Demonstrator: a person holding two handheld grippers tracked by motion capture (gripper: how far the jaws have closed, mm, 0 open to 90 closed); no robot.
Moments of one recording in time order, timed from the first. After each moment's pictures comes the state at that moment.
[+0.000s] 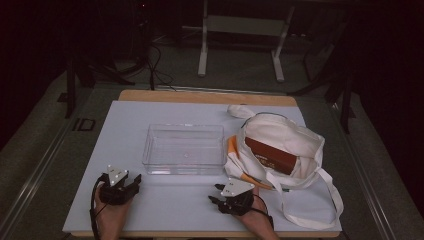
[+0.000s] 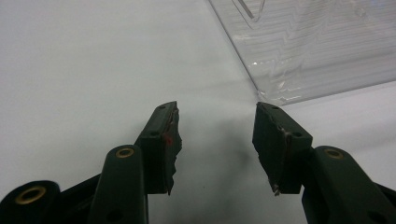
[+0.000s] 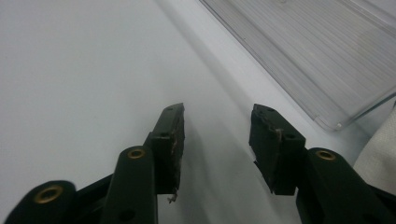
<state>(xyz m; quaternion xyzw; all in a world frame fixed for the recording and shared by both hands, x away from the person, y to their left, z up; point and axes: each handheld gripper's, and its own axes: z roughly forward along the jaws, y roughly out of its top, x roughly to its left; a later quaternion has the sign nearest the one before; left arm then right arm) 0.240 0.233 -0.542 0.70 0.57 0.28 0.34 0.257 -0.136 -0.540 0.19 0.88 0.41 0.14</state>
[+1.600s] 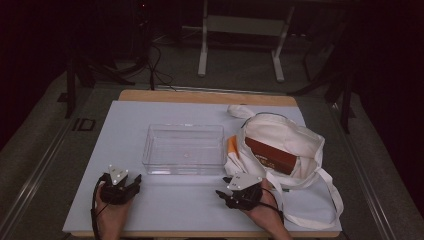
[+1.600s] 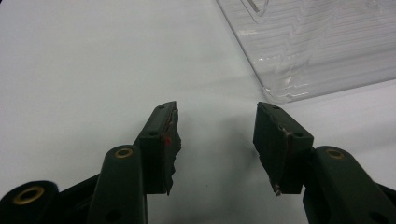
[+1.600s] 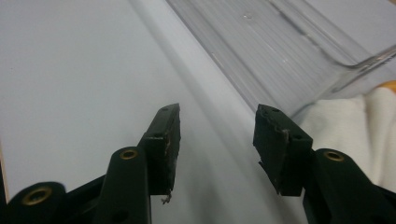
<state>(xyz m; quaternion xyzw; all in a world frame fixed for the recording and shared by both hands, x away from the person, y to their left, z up) 0.242 0.231 -0.543 0.70 0.57 0.28 0.32 0.259 -0.150 -0.500 0.19 0.89 0.38 0.17</state>
